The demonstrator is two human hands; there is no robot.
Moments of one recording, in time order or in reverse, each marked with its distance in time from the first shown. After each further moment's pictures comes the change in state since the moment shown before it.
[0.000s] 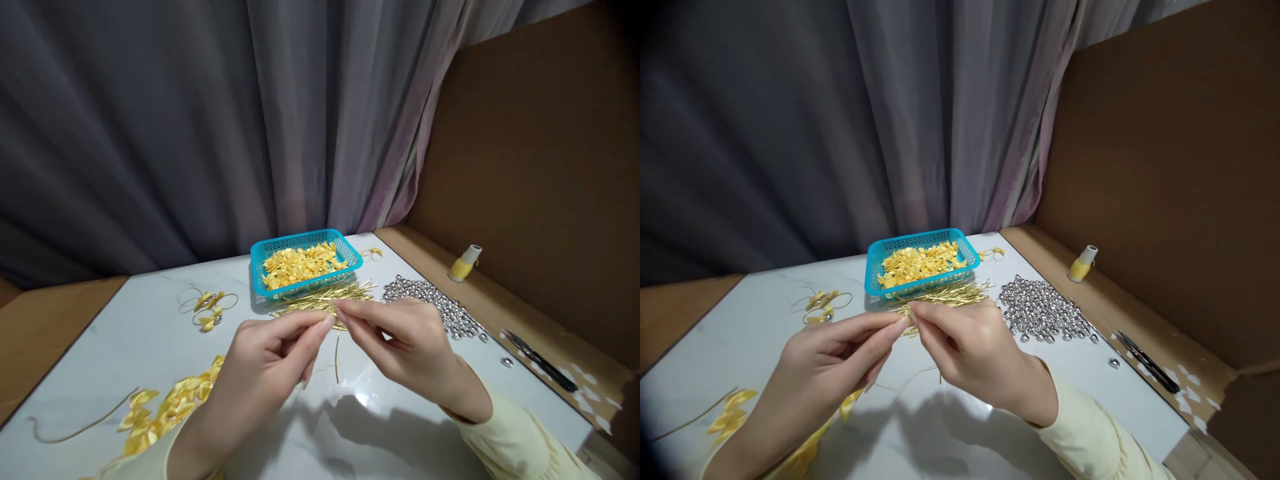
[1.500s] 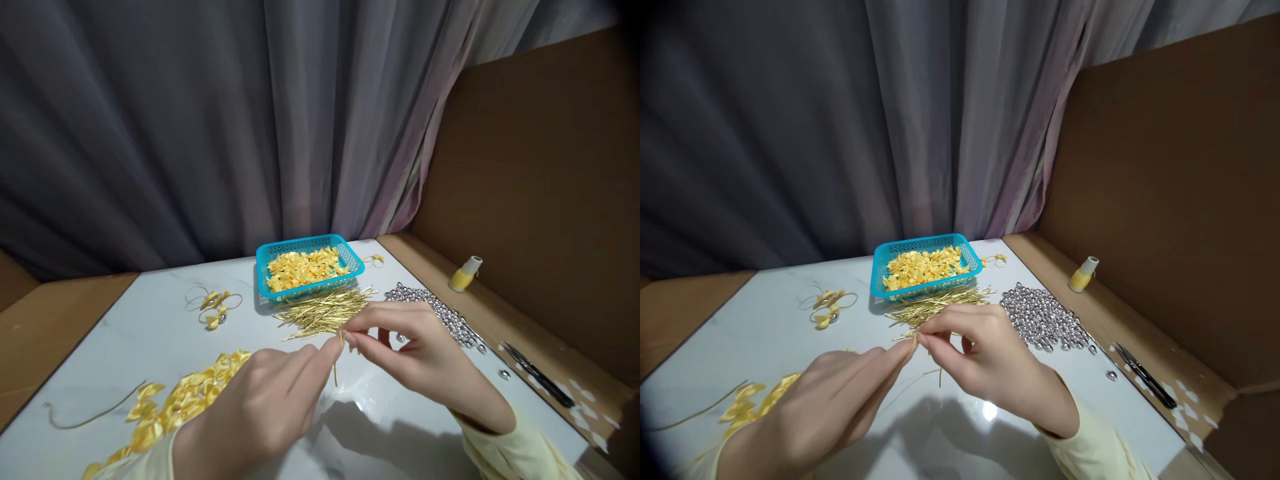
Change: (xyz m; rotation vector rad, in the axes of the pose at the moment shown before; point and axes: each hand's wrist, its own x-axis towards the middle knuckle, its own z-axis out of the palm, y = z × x) left_hand -0.020 -0.006 -0.010 0.847 -0.063 0.721; right_hand 0.013 -0.011 -0.022 0.304 -0.295 0.250
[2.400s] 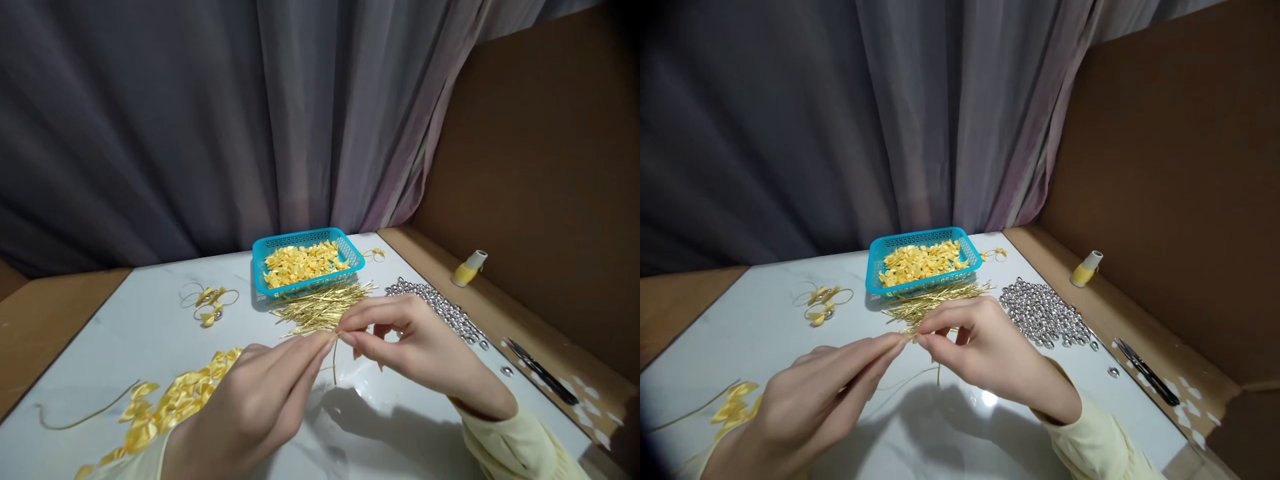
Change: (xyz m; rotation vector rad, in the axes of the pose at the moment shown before) left_hand -0.003 -0.003 0.009 -0.210 0.053 -0.229; right_hand 0.010 0.015 -0.003 0.220 -0.124 0.197
